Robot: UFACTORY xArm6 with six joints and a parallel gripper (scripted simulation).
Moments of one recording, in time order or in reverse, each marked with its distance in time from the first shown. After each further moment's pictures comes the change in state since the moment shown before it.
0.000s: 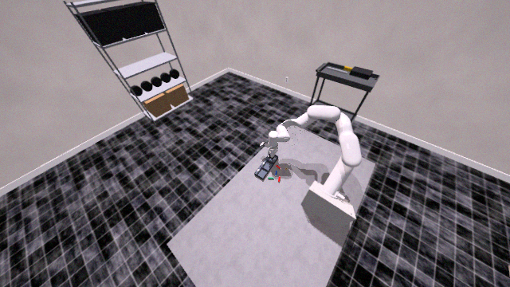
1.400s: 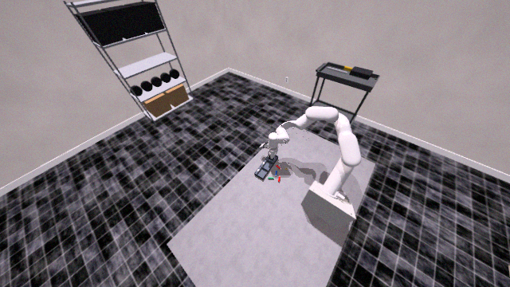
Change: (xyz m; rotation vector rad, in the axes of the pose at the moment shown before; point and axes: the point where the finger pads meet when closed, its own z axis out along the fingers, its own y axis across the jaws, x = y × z) arm 0.000 0.000 0.019 0.000 0.000 0.000
